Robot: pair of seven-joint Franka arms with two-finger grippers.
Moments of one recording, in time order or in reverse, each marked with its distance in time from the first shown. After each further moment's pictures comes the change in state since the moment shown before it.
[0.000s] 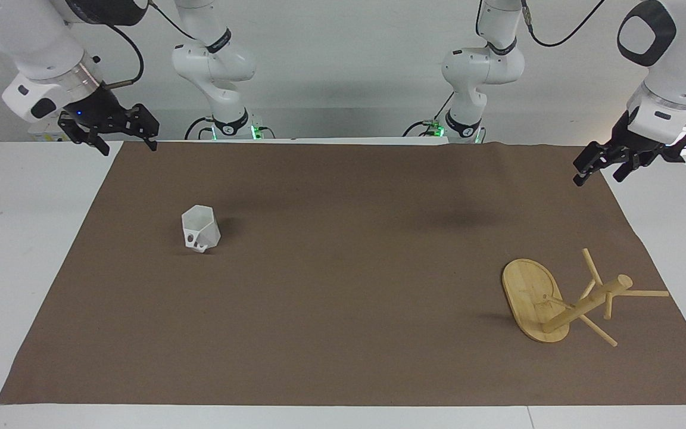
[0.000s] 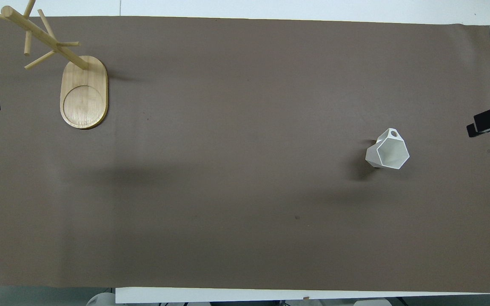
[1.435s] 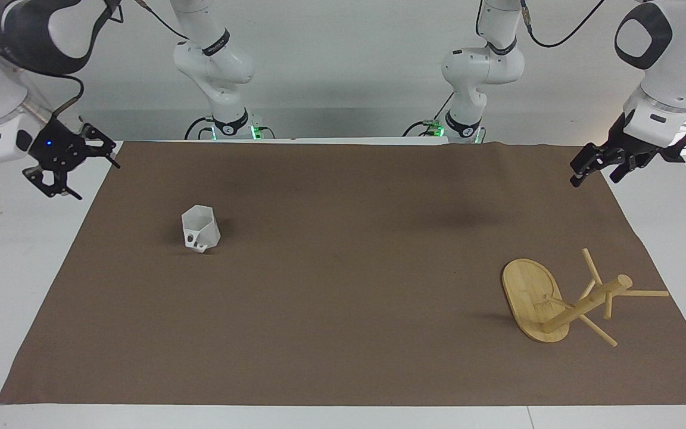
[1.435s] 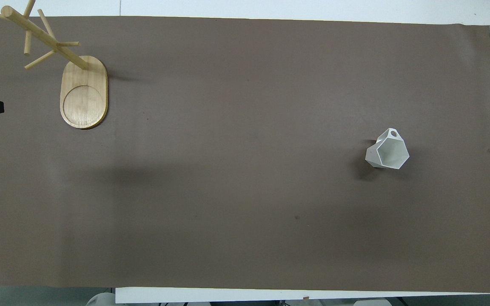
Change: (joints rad) left arm -0.003 0.000 -0.001 -0.013 0.000 0.000 0.000; right arm -0.300 0.152 0.000 -0.088 0.227 0.193 -1.203
